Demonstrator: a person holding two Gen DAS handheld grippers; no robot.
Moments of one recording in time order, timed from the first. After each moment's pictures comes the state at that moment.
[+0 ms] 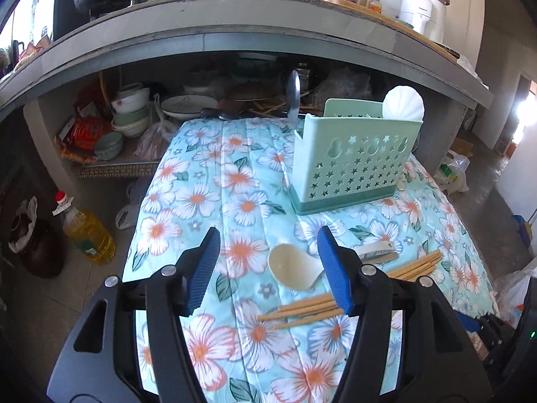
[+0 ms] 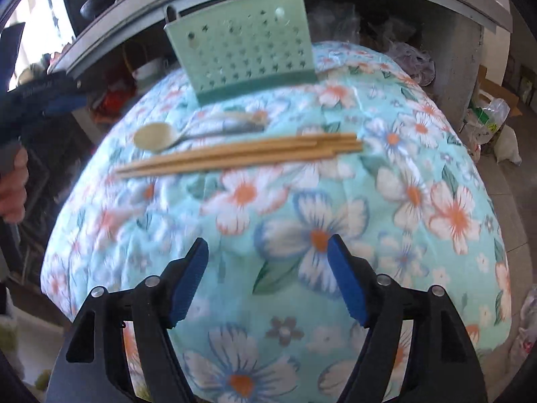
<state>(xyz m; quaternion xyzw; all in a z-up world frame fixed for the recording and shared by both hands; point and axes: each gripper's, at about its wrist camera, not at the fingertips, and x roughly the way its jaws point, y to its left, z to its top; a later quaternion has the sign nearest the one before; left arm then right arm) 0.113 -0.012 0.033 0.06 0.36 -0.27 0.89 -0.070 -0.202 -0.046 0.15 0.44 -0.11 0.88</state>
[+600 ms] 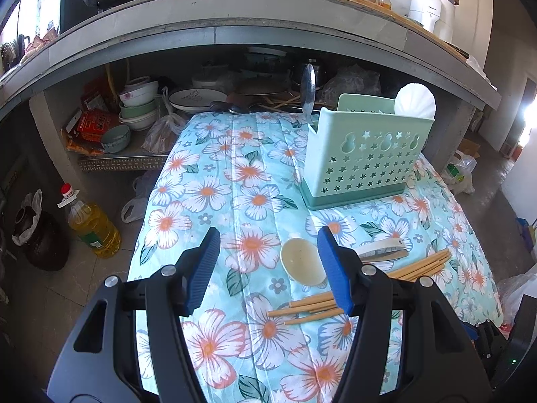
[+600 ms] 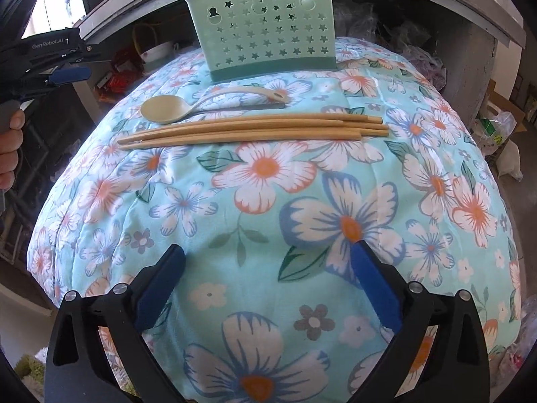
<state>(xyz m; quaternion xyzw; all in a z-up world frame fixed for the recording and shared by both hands) 0.120 -0.009 0.029 0.06 0.37 -0.25 0.89 -0.066 -0.184 -0.065 0.12 0.45 -0.10 0.88</state>
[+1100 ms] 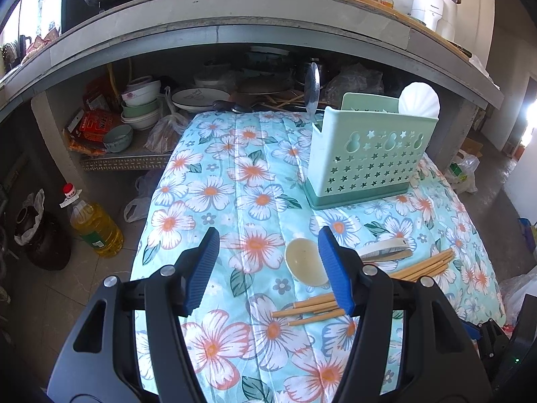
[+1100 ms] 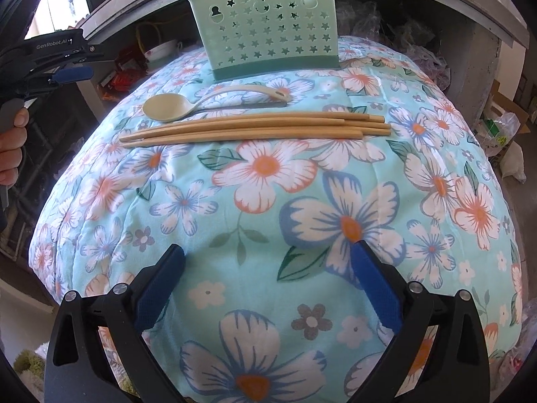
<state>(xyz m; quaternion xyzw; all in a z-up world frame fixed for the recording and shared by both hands) 0.122 -0.009 0.028 0.06 0.37 -0.24 0.89 -0.066 -0.186 -0.066 0.12 0.45 -0.09 0.88</state>
